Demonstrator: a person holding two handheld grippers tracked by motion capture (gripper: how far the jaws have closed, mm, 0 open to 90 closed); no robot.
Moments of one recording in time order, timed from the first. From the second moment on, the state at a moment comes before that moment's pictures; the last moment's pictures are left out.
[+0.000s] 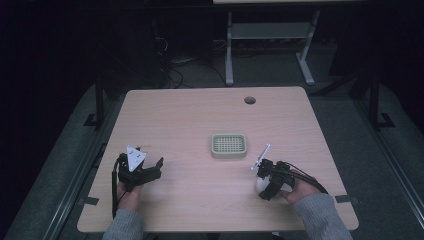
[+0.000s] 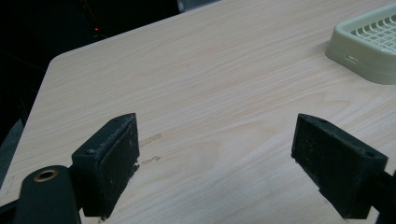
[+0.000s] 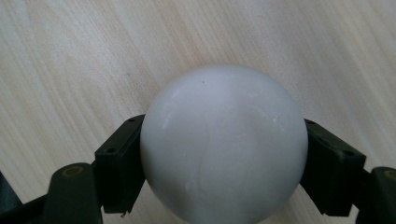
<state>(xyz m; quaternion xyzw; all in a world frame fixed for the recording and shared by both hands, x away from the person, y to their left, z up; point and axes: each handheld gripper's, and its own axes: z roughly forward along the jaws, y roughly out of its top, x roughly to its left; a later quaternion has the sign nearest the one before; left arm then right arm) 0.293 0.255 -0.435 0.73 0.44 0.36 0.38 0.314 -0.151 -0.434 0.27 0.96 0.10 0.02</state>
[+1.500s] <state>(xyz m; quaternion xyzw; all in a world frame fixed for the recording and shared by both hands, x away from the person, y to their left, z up) 0.294 0.255 -0.435 0.73 0.45 0.36 0.38 0.335 -0.147 -0.405 0.27 0.96 0.12 0.01</state>
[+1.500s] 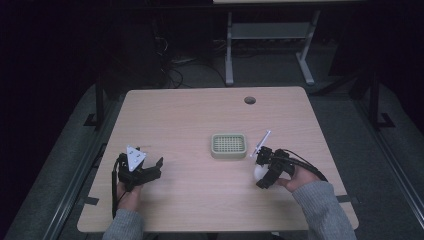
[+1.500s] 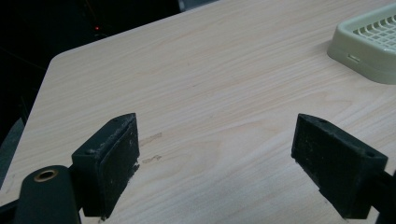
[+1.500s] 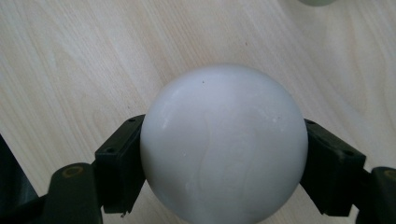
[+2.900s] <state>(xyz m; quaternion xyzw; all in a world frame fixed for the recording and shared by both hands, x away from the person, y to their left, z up) 0.293 0.256 -0.434 0.73 0.45 0.36 0.38 0.361 -0.130 -0.384 0.26 0.96 0.13 0.01</state>
